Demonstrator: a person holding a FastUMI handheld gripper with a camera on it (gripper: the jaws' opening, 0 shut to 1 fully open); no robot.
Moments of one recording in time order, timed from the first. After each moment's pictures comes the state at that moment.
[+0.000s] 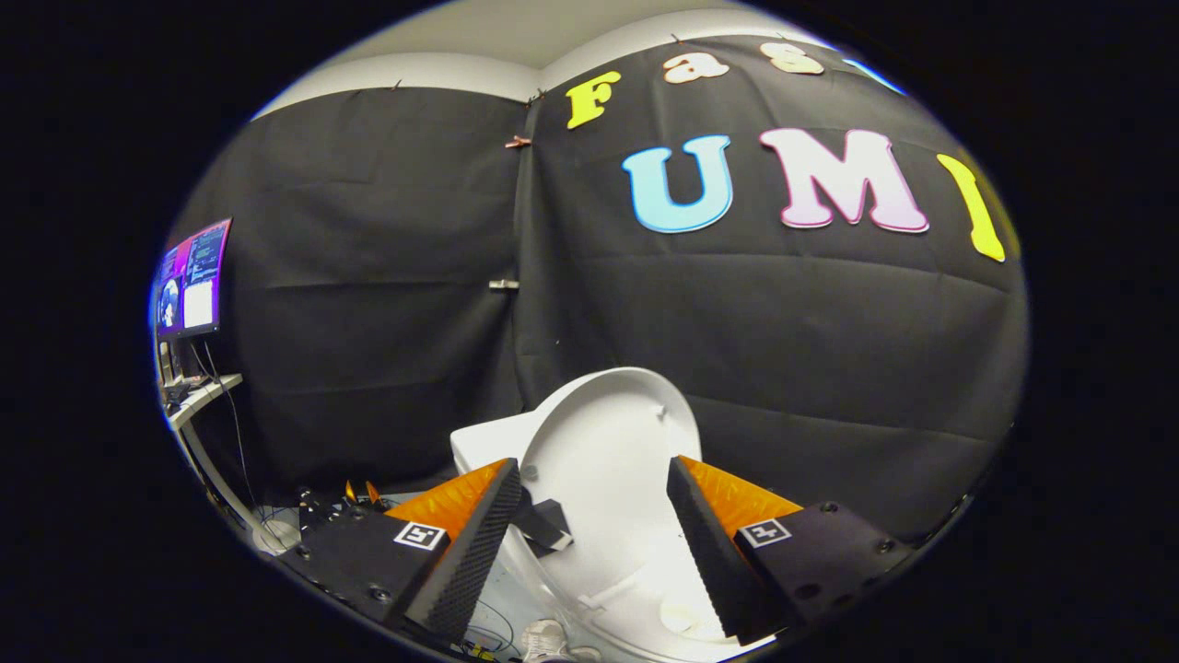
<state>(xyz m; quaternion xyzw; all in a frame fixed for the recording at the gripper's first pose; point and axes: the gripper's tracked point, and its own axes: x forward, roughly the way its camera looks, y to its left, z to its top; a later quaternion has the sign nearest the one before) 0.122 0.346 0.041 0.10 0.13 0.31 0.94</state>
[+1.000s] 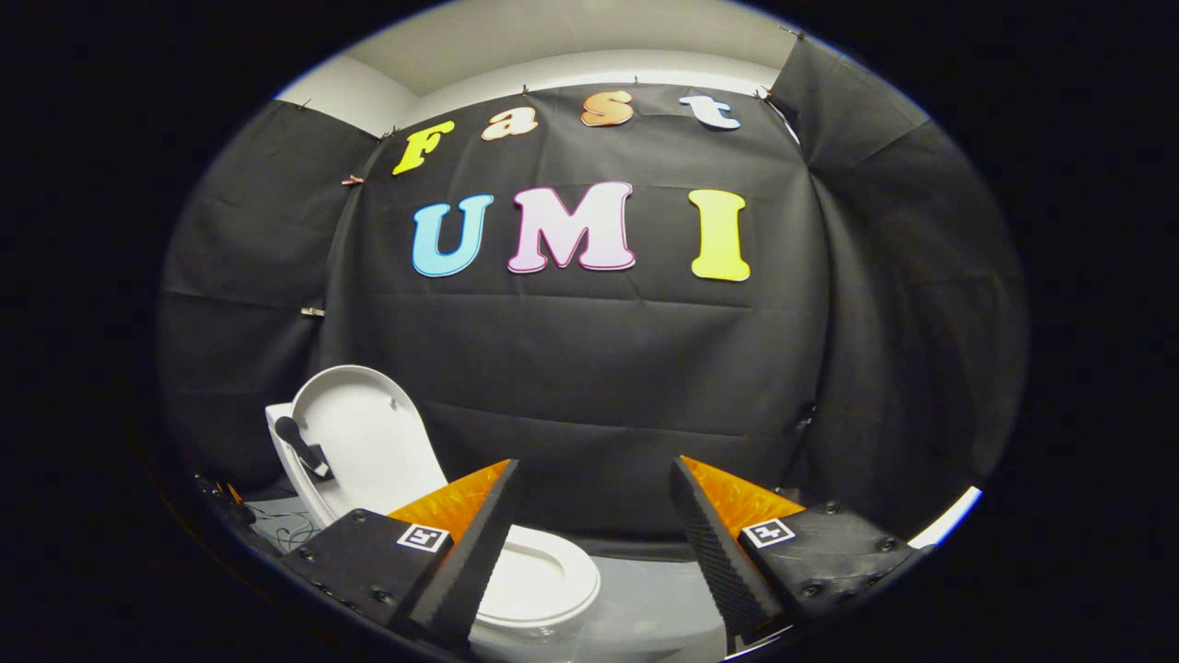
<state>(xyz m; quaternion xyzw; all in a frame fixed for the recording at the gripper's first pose) 0.041 -0.011 0.004 0.06 0.09 0.02 0.99</state>
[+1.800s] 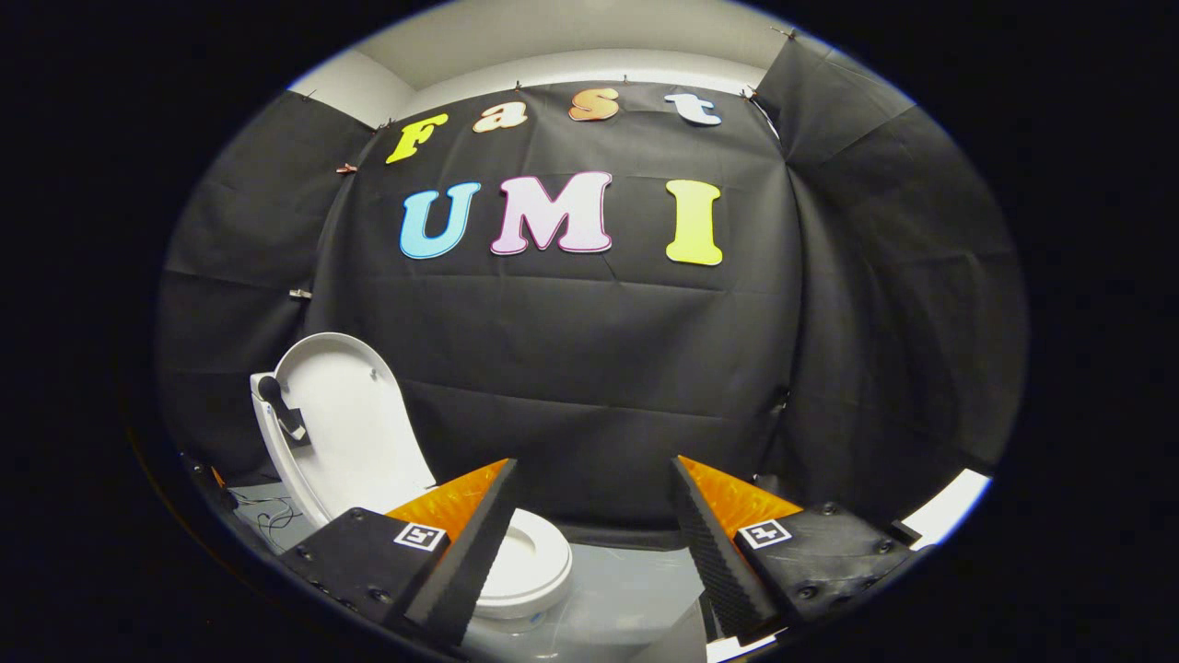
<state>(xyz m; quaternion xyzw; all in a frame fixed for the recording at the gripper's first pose) 0.013 -0.032 -0.037 0.06 0.09 0.01 0.99</state>
